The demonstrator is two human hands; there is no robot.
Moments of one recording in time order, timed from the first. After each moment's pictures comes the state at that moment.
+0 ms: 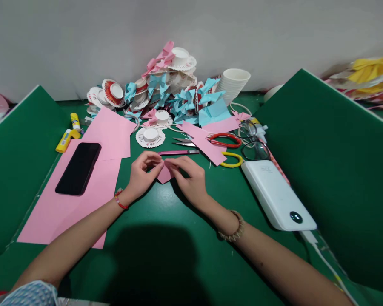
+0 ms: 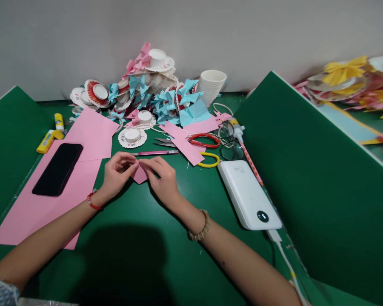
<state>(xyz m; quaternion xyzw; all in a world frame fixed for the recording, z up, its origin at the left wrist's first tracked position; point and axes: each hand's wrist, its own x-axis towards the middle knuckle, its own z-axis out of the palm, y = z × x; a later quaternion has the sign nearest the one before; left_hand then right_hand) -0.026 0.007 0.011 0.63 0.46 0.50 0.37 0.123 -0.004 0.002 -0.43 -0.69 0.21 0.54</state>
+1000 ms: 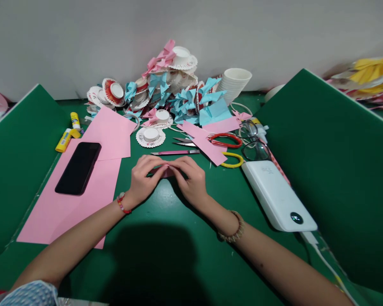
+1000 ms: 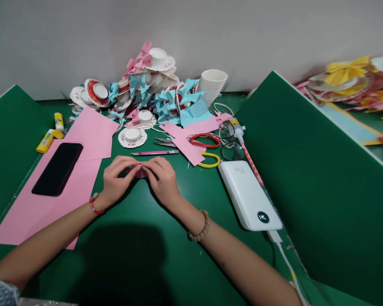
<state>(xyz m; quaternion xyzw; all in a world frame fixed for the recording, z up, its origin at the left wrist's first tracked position) -0.024 0.002 0.013 0.77 0.38 0.50 0.07 0.125 -0.003 -0.002 -0.40 -0.73 0.13 0.53</state>
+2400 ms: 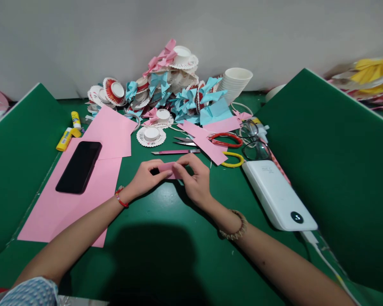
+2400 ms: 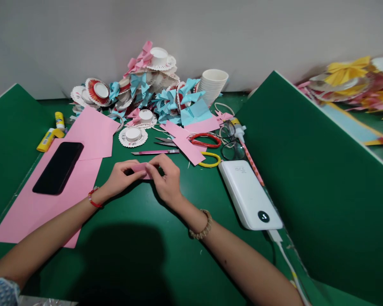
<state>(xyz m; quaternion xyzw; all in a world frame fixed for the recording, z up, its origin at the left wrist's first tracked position) -0.028 0.010 0.014 0.72 0.42 0.38 0.41 0.126 -0.005 0.008 -0.43 -0.65 0.25 0.57</state>
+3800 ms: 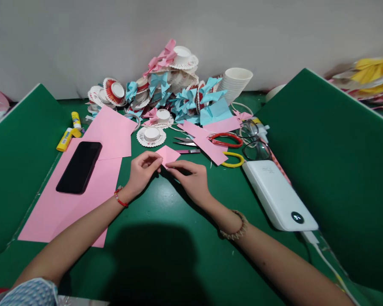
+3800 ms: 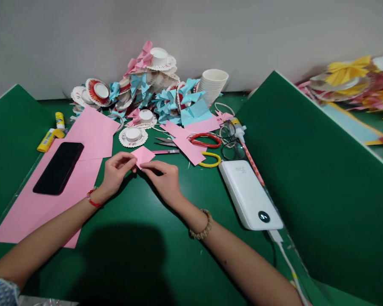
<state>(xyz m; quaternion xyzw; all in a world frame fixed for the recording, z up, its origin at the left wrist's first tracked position) -0.029 0.014 0.011 0.59 0.42 0.52 0.45 0.122 -0.004 0.004 -0.45 -0.61 0.37 0.54</state>
